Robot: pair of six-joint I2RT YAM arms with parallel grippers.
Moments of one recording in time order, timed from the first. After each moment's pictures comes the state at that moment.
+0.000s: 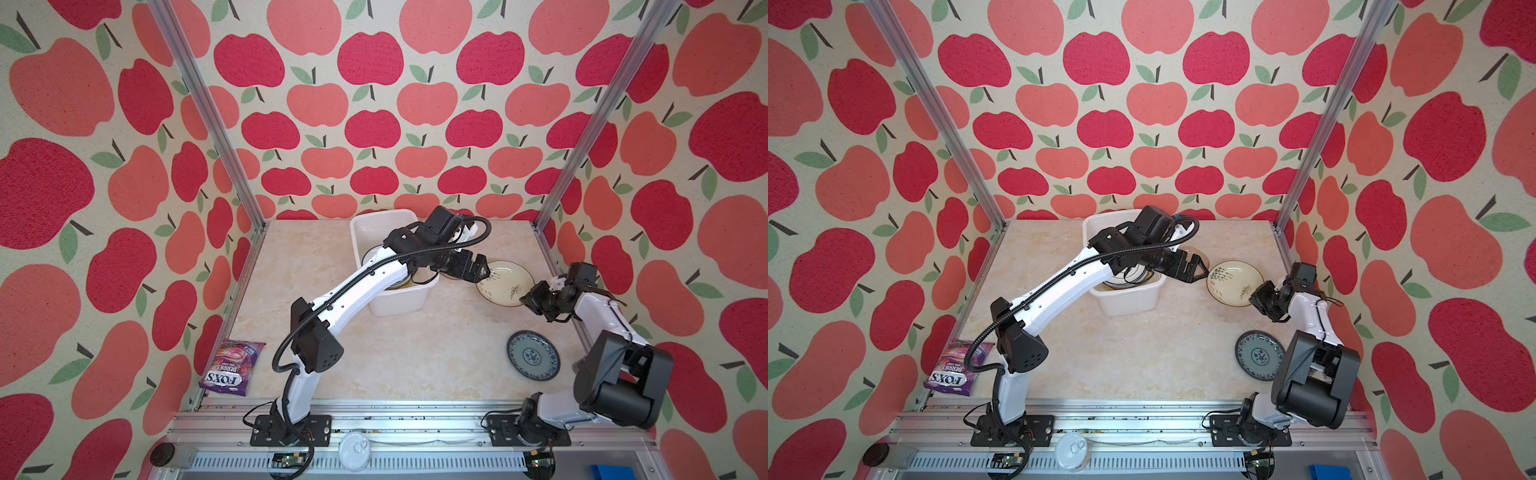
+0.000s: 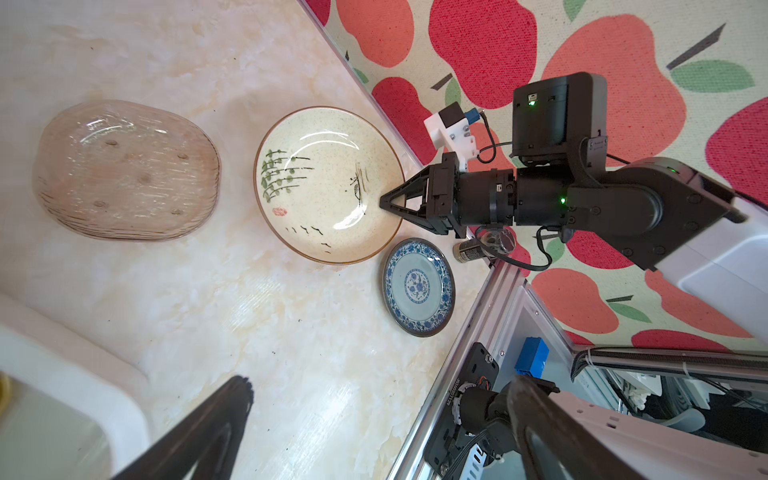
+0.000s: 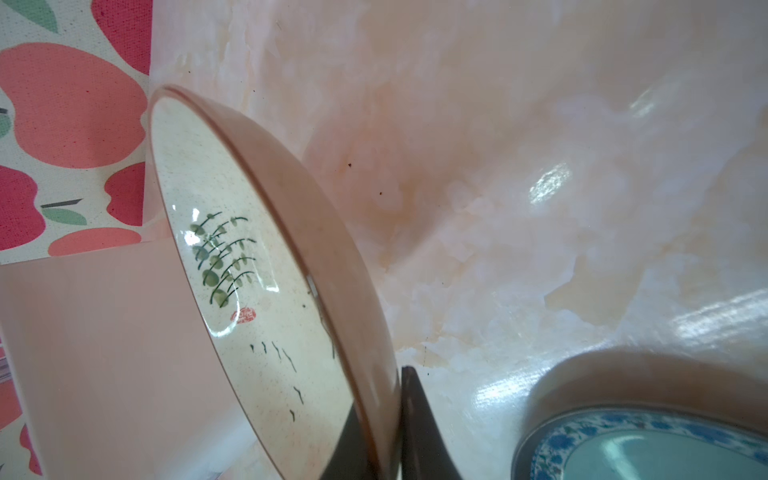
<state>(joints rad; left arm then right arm) -0.89 2.03 2.23 -0.90 0.36 -0.38 -0.30 1.43 0.96 -0.63 -0.48 0.54</state>
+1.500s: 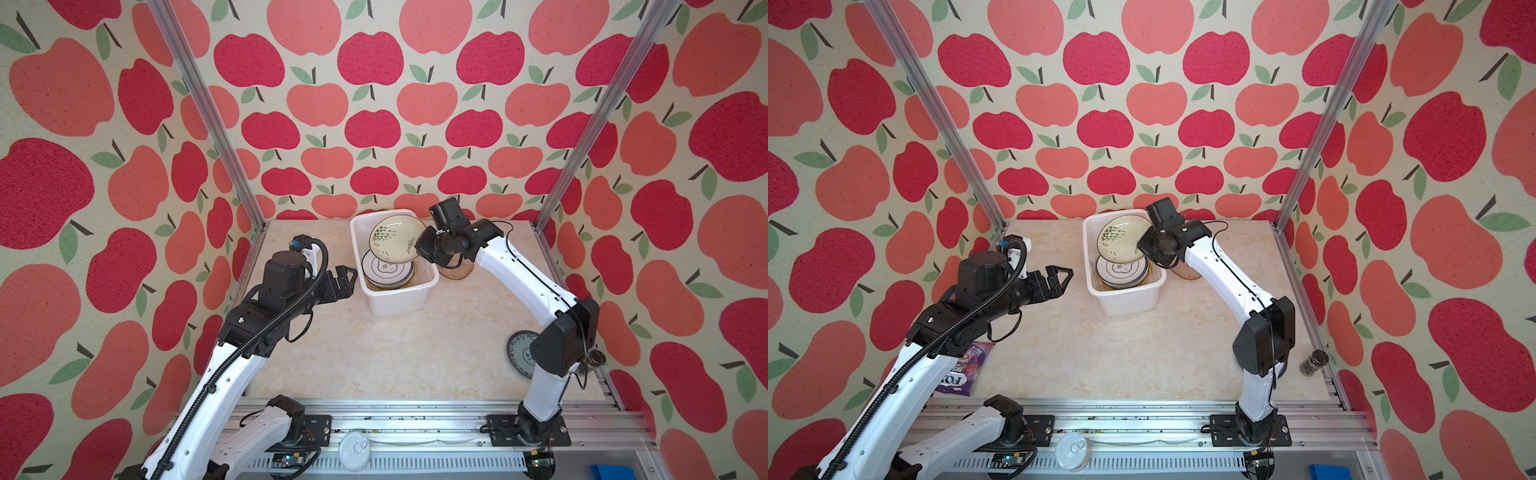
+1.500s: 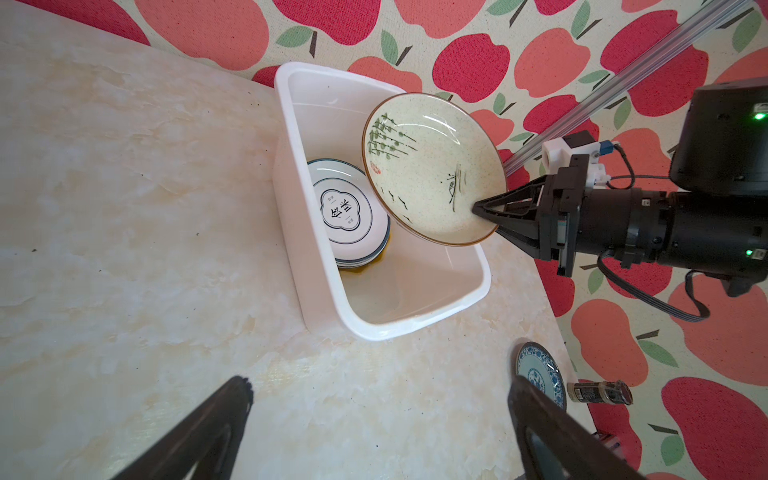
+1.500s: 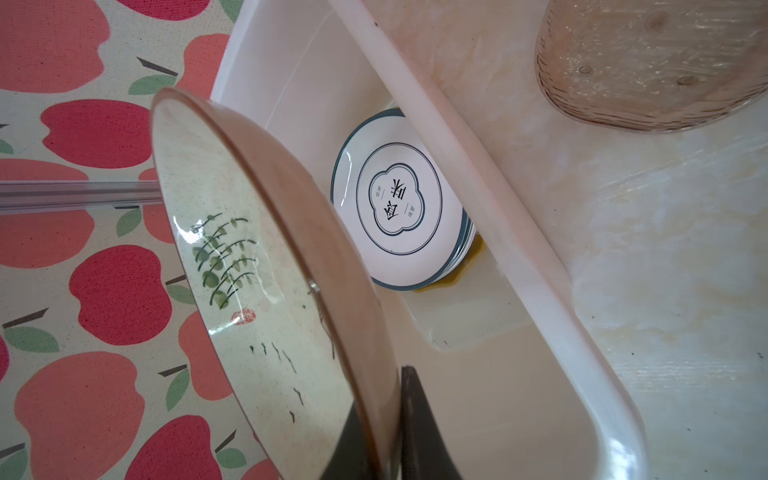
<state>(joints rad) -0.41 0.93 1.21 -0.79 0.11 -0.52 0.66 1.85 1.87 -0.91 -0.06 1.13</state>
